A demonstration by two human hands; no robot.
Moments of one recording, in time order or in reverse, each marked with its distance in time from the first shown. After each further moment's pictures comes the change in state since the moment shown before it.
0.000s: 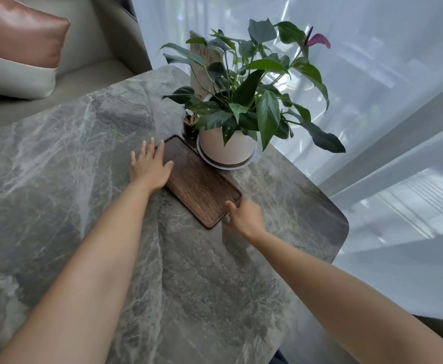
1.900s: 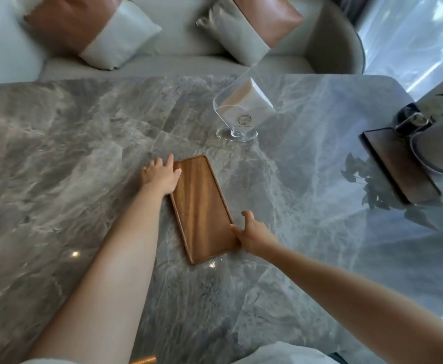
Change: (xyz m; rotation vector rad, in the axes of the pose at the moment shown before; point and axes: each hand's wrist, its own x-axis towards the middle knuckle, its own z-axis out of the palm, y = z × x) left_hand -0.362 -0.452 0.033 -0.095 -0.054 -0.563; right_hand -0.323 -0.125 0.338 -0.602 -0.493 -0.295
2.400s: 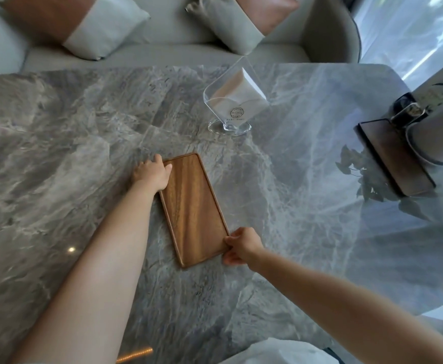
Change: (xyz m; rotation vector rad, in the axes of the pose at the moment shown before) left_hand 0.011 0.004 0.005 -0.105 -0.017 -0.061; right_hand 0.008 0.015 0.028 0.662 -0.069 0.206
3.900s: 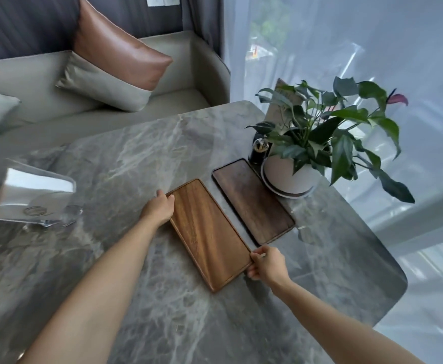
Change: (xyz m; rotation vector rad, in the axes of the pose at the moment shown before) left_hand 0.013 0.435 0.038 -0.238 -0.090 0.099; right_hand 0.092 0.089 -0.405 0.292 0.309 -0.103
